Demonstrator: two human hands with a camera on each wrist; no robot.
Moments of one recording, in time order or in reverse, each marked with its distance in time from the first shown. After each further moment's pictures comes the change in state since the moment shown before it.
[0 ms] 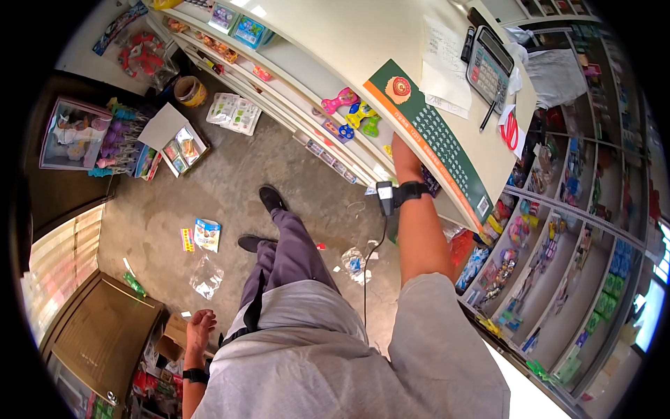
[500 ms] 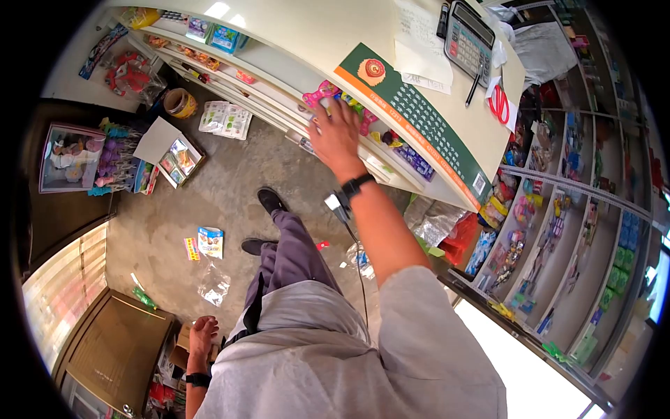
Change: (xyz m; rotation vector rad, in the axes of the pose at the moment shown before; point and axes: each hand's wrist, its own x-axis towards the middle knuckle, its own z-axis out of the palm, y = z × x) left_hand 0.001 -0.004 -0.013 0.060 -0.024 0.006; right_hand -0.041 -0.100 0.033 0.095 -0.088 -0.293
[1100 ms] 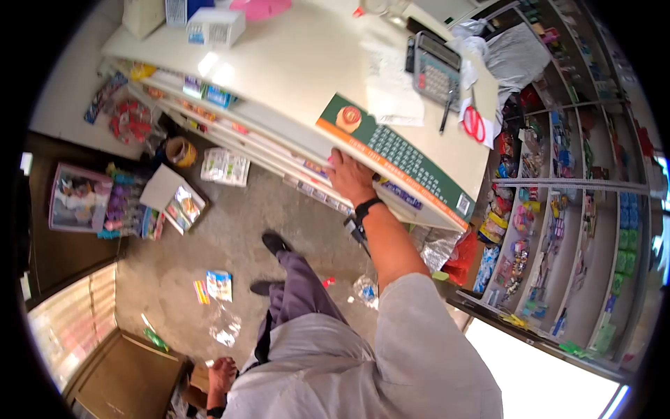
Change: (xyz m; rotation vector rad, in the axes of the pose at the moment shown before) left_hand 0.002 -0.041 0.000 -0.162 -0.030 -0.005; right_hand -0.009 0.065 -0.014 -0.100 -0.336 0.074
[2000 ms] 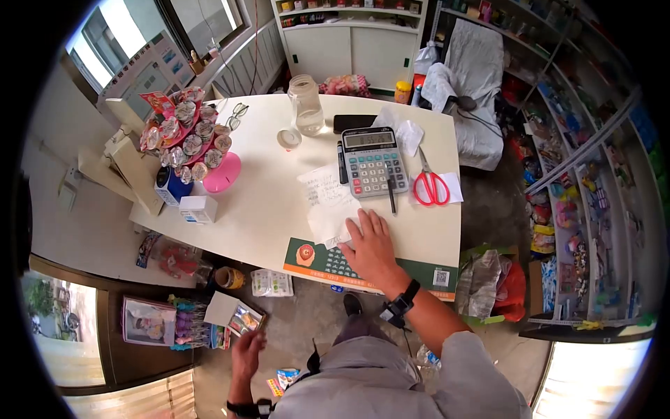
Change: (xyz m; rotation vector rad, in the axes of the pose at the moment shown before) left_hand -0.056 0.413 0.262 0.379 -0.116 0.880; right_hand 0.004 0.082 -0.207 0.179 0.382 0.126
